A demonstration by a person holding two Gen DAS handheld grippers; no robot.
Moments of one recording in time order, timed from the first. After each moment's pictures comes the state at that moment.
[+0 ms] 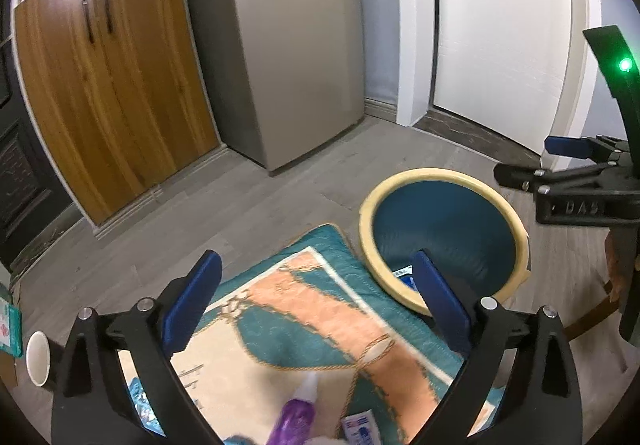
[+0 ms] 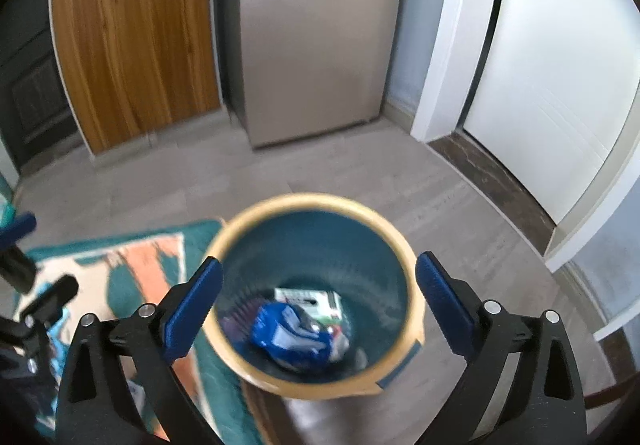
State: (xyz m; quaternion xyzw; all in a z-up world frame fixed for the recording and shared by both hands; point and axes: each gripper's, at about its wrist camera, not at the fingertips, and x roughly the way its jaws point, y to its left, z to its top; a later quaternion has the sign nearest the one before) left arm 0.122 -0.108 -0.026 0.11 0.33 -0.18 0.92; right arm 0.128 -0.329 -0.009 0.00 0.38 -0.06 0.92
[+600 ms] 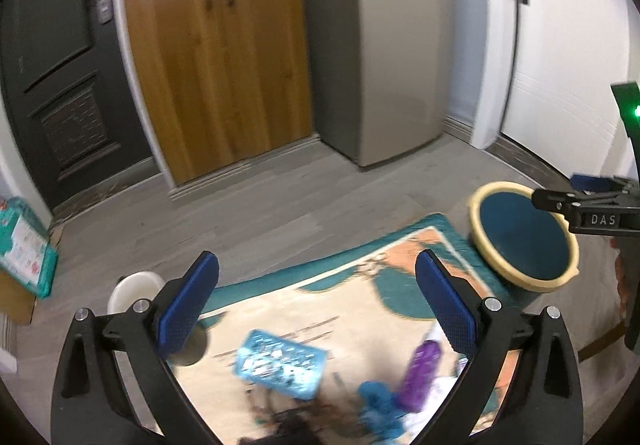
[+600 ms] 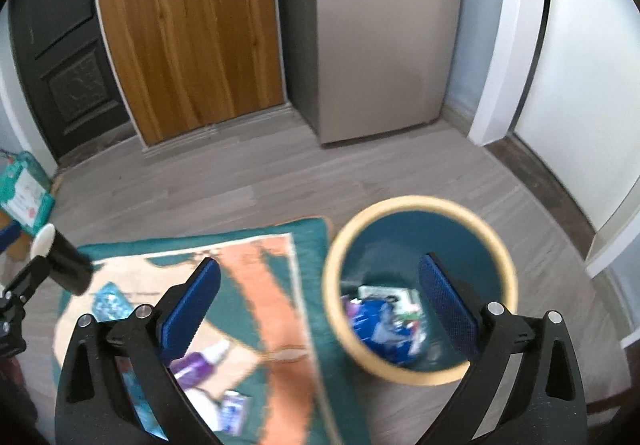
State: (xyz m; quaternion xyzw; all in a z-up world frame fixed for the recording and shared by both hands) left arm 0.094 0.061 -0.007 0.05 0.32 -0.06 0.94; right arm 0.137 -0.222 -0.012 0.02 0.41 0.01 0.91
